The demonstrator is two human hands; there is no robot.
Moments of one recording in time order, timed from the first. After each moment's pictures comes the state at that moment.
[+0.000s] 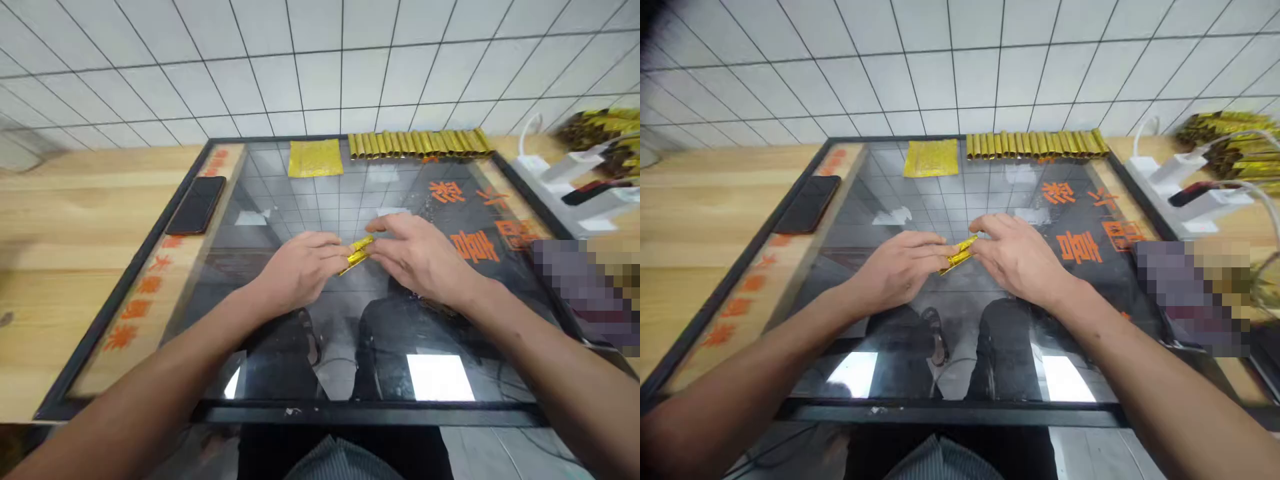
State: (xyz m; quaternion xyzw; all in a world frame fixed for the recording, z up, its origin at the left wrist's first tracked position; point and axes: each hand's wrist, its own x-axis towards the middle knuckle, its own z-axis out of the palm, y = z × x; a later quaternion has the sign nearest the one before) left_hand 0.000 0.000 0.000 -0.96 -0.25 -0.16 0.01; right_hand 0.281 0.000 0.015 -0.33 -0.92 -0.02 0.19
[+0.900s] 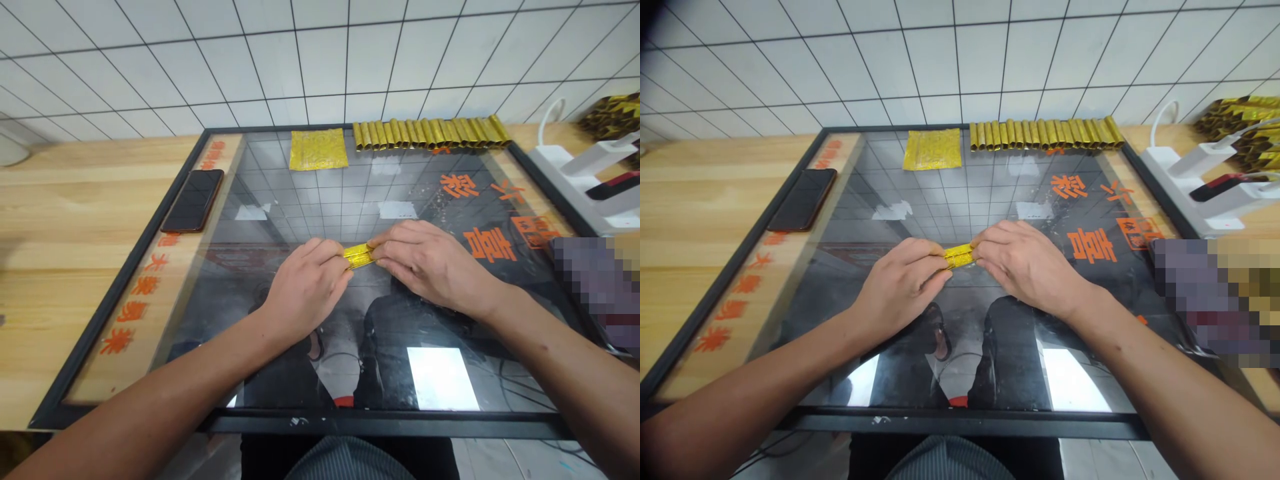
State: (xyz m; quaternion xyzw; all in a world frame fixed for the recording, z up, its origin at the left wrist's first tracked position) left_hand 0.015 -0.029 -0.011 -0.88 -0.39 -0.25 -0.02; right_hand 0.281 -0.002 0.011 -0.31 -0.93 0.06 0.17
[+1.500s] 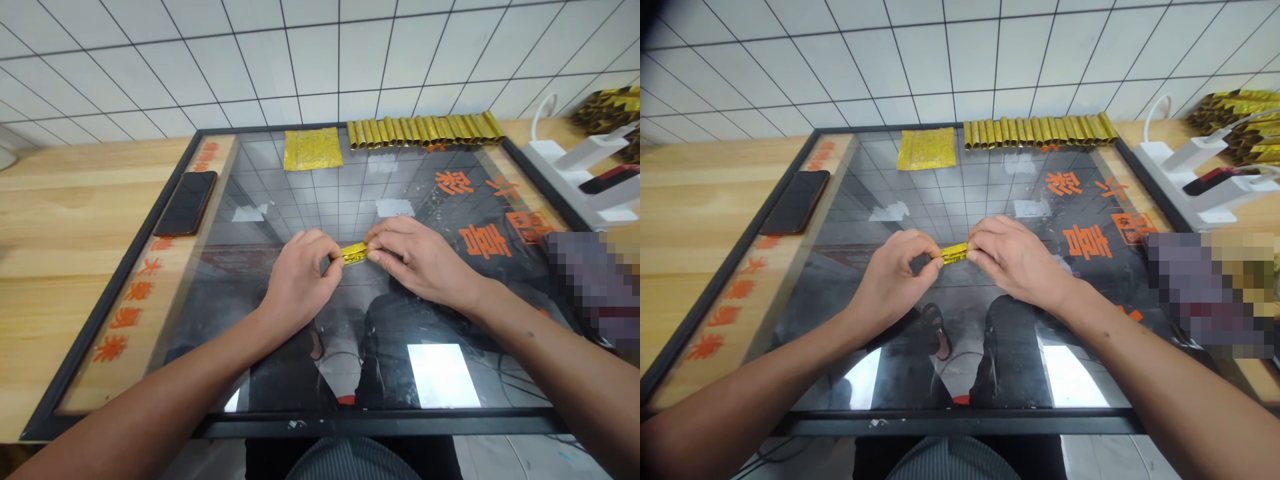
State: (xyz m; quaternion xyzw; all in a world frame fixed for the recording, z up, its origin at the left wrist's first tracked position) left_hand 0.024 -0.023 -0.001 -0.80 -0.49 -0.30 -0.16; right_hand 0.272 0.002 -0.001 -0.35 -0.89 0.14 0.25
